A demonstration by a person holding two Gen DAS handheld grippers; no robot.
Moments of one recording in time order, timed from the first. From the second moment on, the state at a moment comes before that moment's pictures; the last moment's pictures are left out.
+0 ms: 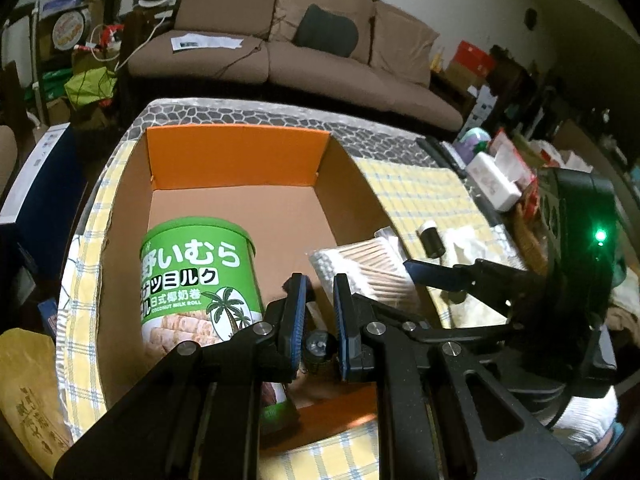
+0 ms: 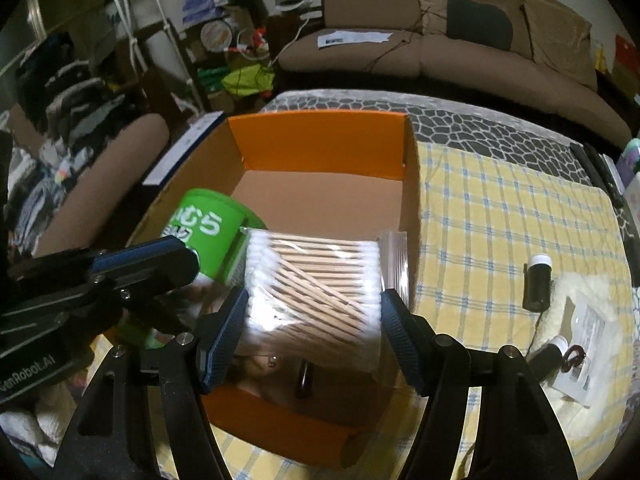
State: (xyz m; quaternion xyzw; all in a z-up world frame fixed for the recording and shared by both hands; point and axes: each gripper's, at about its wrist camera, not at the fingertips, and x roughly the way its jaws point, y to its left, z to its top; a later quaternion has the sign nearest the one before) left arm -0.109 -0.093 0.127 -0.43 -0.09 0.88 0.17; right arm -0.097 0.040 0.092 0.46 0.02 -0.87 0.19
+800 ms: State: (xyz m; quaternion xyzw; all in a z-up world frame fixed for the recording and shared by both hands) left arm -0.133 -0.095 0.093 -0.47 -0.08 0.87 0.16; right arm -0.095 0.006 0.052 0.47 0.15 -0.85 0.17
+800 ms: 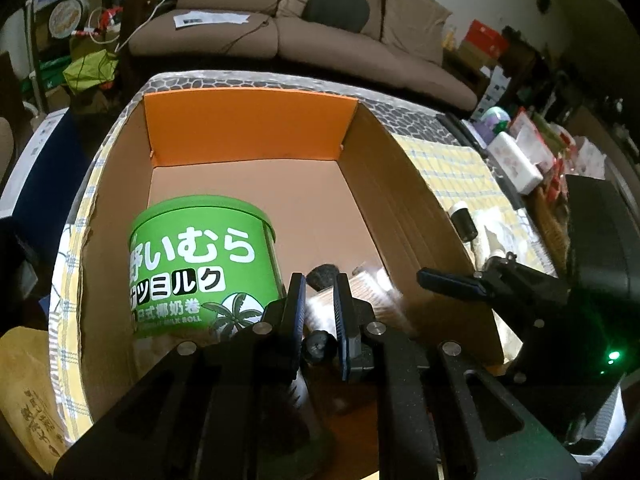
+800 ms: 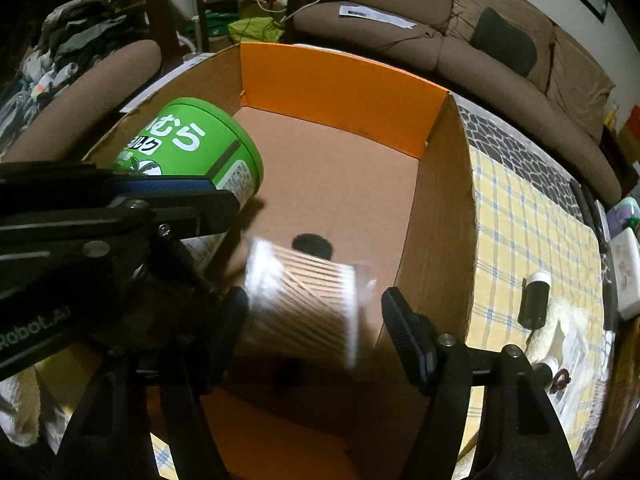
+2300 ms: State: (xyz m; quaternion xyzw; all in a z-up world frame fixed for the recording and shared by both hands) left arm -0.102 -0.076 0.126 -0.43 -0.12 0.87 0.23; right arm -0.084 0.094 0.109 0.41 0.04 -0.91 0.11
